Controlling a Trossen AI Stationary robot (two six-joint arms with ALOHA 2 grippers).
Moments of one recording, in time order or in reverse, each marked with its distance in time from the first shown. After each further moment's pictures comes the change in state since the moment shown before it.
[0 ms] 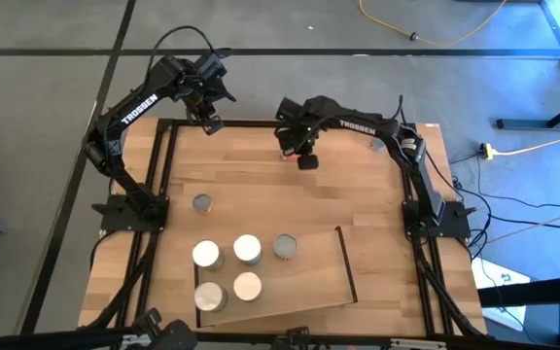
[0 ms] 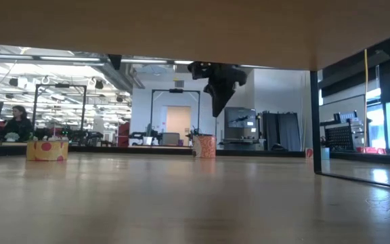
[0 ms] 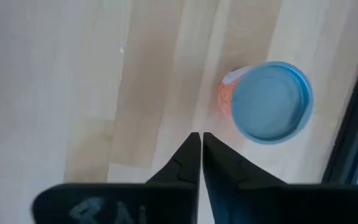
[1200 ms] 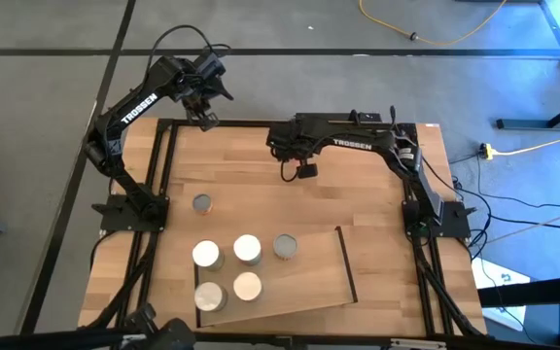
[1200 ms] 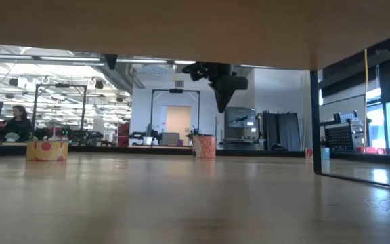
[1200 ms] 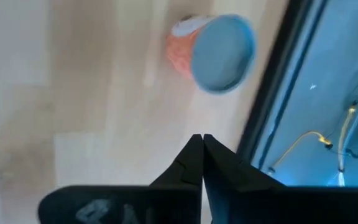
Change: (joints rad) left arm 0.011 0.000 0.000 0.001 -0.167 0.048; right arm 0.163 0.000 0.001 -0.055 0.514 0.140
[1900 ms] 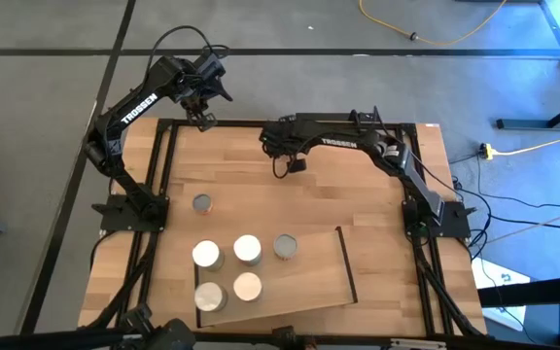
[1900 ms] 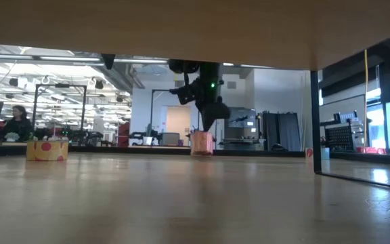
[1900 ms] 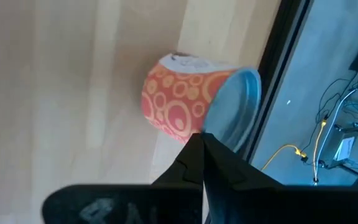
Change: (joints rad) left arm 0.000 0.000 0.000 -0.023 -0.029 0.001; right arm -0.055 0.129 -0.002 0.252 0.037 -0.133
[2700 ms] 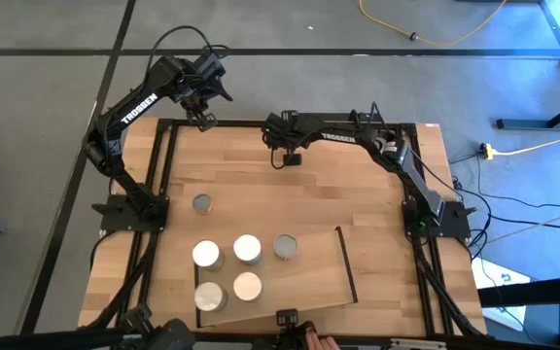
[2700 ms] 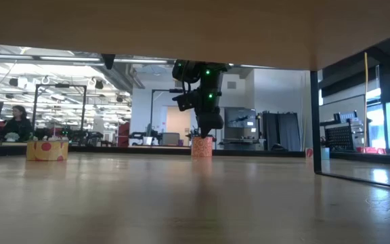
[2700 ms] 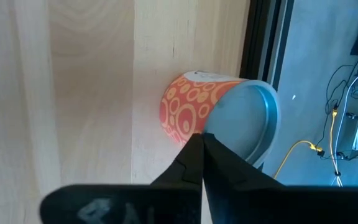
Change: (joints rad) left arm 0.000 0.000 0.000 -0.001 0.000 -0.006; right arm -0.067 0.026 -0.036 0.147 -0.031 0.055
